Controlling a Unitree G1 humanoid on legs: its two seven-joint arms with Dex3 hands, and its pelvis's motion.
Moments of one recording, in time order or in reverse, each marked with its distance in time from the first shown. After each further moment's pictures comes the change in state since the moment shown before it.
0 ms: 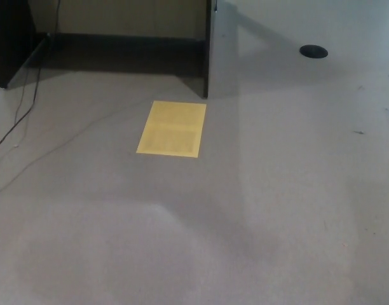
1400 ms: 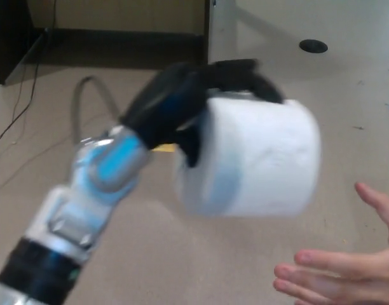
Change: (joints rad) left_arm -0.911 -0.316 -0.456 -0.747 0.131 0.177 -0.117; right_arm -0.019 0.001 -0.013 -0.014 0.003 0.003 0.005
